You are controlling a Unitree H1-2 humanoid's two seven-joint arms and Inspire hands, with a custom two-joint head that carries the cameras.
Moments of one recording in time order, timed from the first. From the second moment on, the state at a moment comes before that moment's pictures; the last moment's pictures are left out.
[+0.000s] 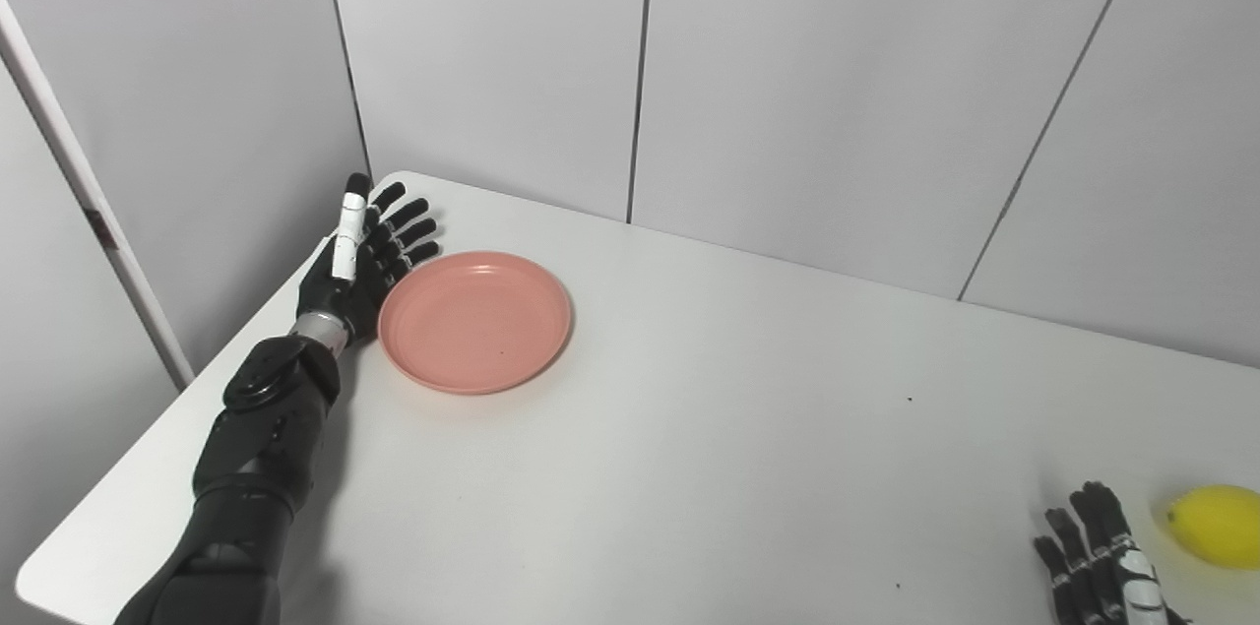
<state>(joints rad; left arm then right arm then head) -0.54 0.40 0.36 0.74 -0.46 -0.01 -0.30 0.10 -0.13 -0.10 -0.13 0.41 0.01 0.22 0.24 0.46</state>
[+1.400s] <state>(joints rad) -0.39 0.20 0.29 0.30 -0.40 0.19 -0.10 0.10 -0.12 -0.09 -0.15 0.41 0.03 0.21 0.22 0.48</state>
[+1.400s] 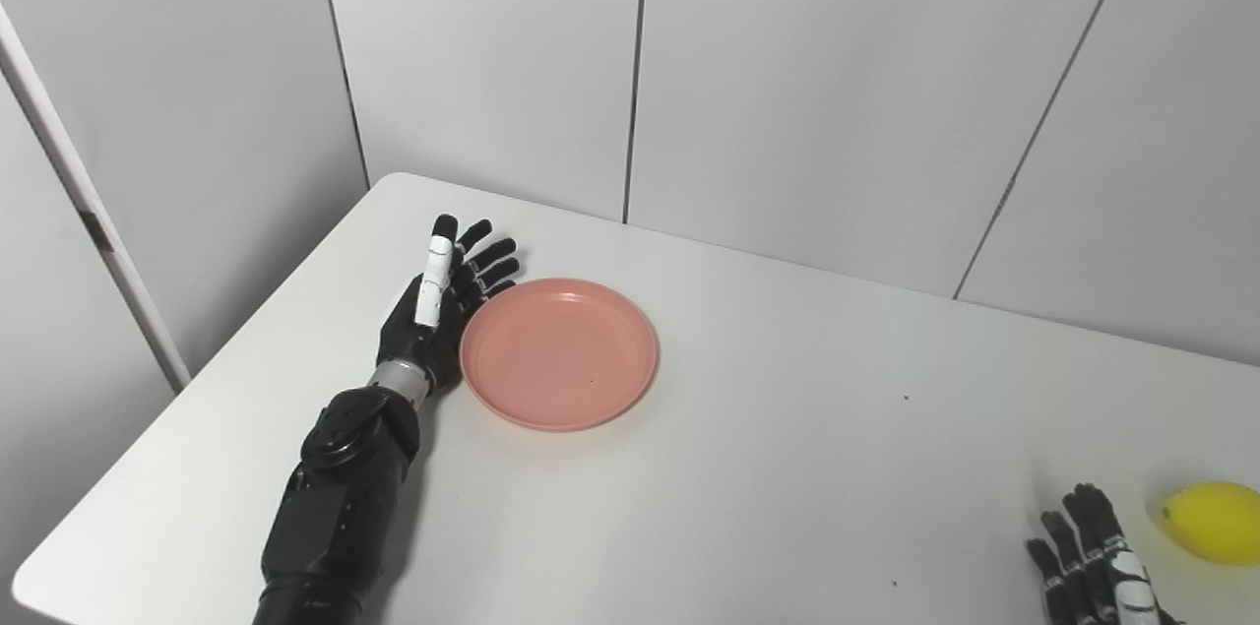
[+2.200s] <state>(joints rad) -0.34 0.13 0.28 0.16 -0.32 0.25 0.05 0.10 -0.12 -0.08 -0.15 0.42 0.03 0.21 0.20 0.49</state>
